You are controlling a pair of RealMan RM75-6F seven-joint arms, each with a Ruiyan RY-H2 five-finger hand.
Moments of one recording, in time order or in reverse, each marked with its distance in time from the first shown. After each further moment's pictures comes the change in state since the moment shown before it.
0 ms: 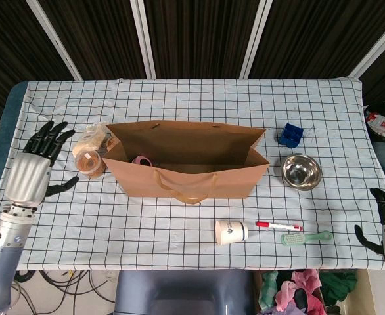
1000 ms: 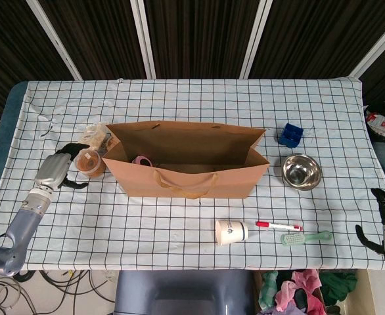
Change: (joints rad) left arm -0.154 -0.248 0.011 0.564 -0.187 -0.563 -0.400; right arm 0.001 0.001 0.002 0.004 0.010 -0.009 0.004
